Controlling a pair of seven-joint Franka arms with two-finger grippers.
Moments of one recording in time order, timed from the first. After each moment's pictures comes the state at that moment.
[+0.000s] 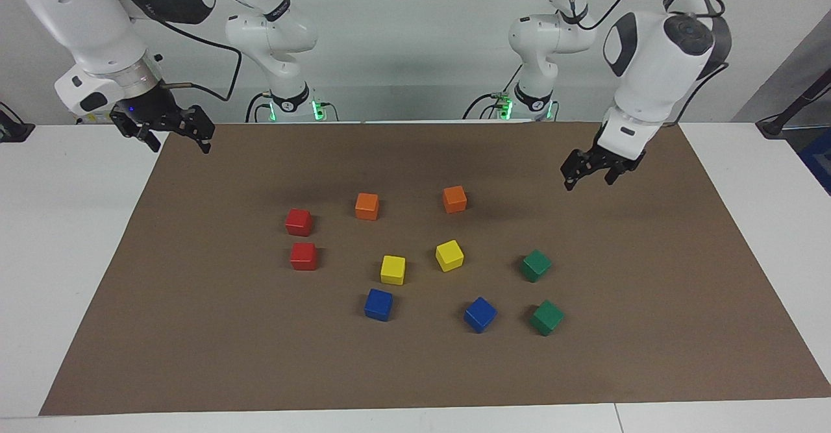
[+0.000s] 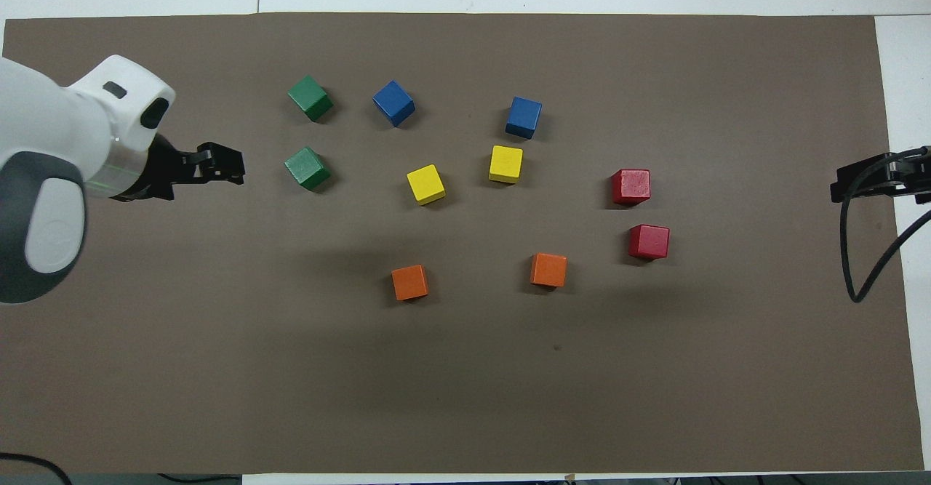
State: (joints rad) left arm -0.08 0.06 -0.14 -1.82 -0.05 1.93 -0.38; right arm 0.01 -0.03 -0.09 -1.68 -0.02 1.61 -0.03
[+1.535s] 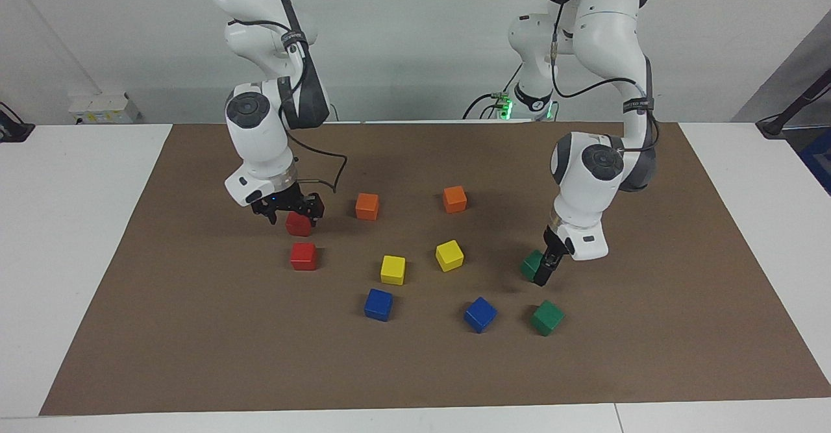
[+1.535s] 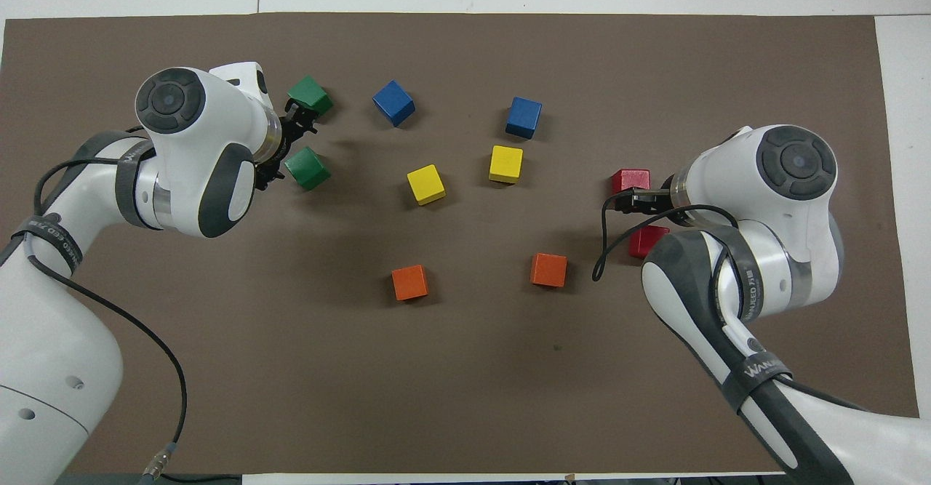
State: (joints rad) left arm -0.15 0.43 -0.14 -1.79 0.06 2.35 -1.16; right arm 0.27 0.12 -0.08 -2.11 -0.01 2.26 0.31
